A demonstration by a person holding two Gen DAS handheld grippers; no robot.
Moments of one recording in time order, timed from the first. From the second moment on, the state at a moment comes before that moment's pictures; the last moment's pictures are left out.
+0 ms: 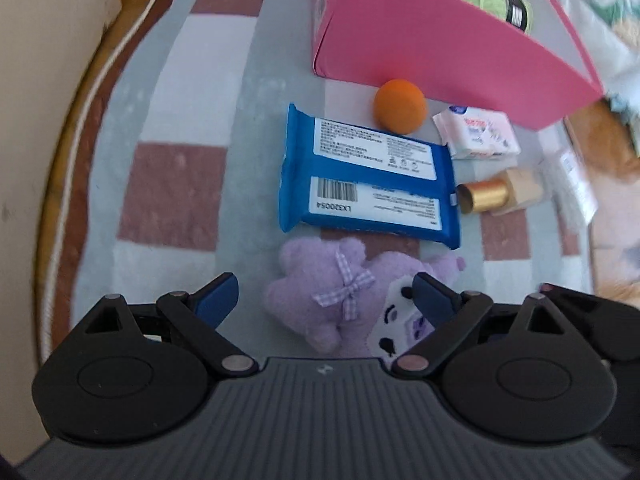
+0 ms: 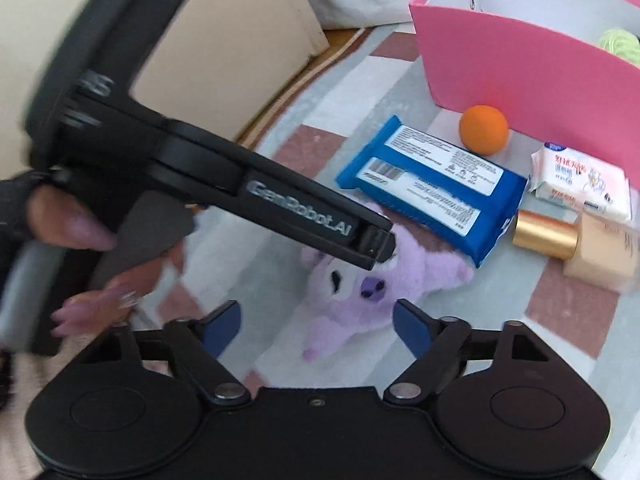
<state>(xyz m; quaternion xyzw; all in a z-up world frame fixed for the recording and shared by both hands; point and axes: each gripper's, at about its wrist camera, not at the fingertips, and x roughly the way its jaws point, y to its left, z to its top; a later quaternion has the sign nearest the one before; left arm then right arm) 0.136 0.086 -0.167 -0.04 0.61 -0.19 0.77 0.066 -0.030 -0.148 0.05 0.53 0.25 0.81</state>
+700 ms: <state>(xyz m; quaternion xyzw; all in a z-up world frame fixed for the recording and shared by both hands) 0.111 0.100 -0.169 -0.15 0.60 -0.16 0.77 0.049 -0.060 -0.170 0.03 0.52 0.21 0.83</state>
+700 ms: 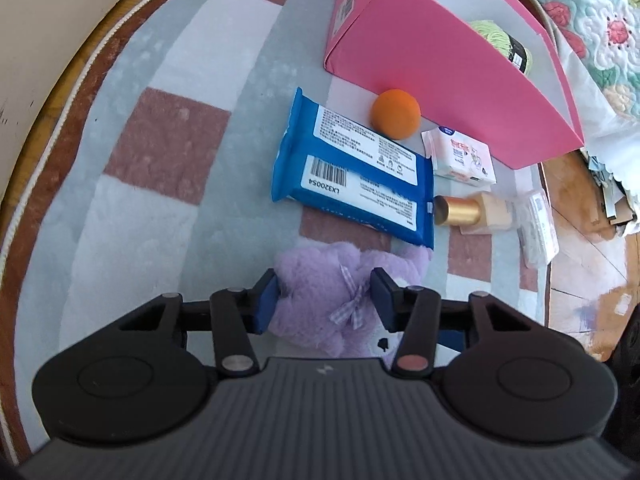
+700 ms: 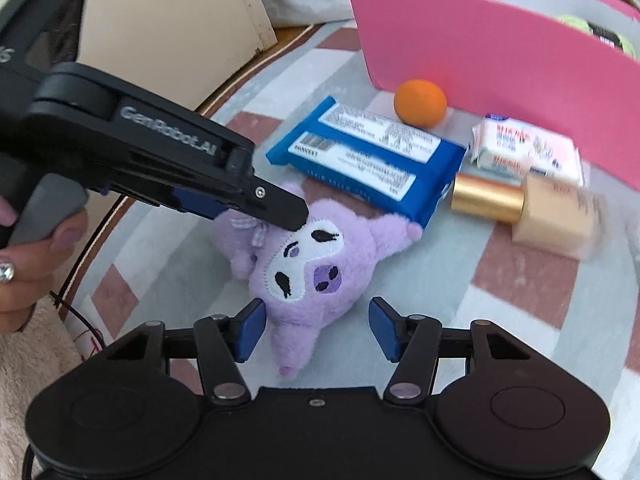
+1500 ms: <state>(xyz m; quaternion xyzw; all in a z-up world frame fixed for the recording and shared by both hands) 0.024 0.081 -0.090 -0.21 0.48 -0.19 0.83 0.006 -0.080 -0.102 -0.05 0.44 0.23 0.87</state>
